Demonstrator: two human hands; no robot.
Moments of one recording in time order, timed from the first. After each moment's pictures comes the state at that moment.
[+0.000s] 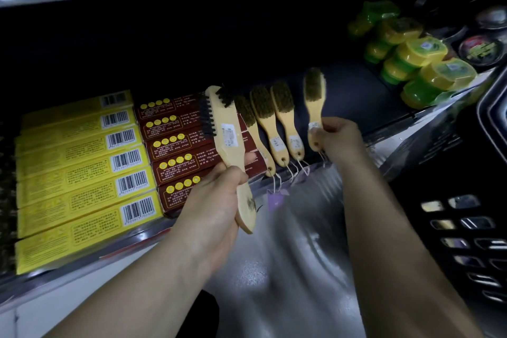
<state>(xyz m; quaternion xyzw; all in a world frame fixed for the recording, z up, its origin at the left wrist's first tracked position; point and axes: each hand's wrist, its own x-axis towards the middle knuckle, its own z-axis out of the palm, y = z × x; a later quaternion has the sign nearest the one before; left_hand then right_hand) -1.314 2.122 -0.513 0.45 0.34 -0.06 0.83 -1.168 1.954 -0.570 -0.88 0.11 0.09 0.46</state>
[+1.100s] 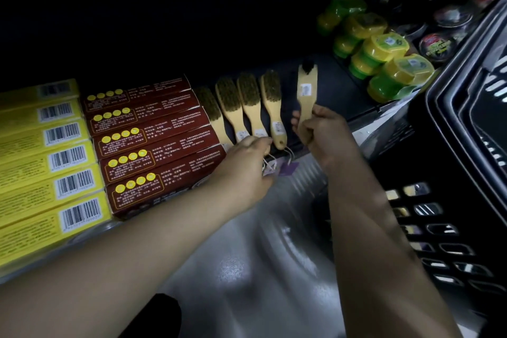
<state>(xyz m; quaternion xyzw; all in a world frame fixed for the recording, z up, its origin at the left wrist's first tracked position) -1.256 2.078 -0.545 0.92 -0.06 -0.11 0.38 -1.169 1.936 -0.549 -0.71 0.19 0.11 0.67</state>
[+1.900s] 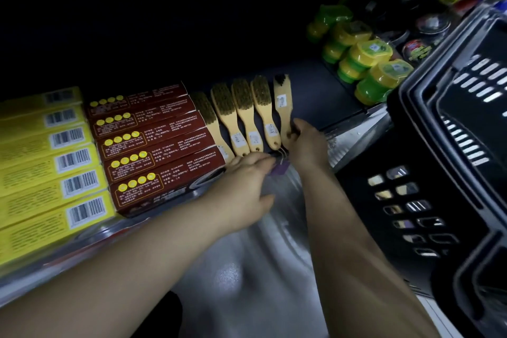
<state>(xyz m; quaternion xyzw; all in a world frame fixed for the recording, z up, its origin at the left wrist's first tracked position) -1.280 2.077 -0.538 0.92 -0.14 -0.14 0.34 -1.185 1.937 -0.568 -0.97 0.07 0.02 0.24</state>
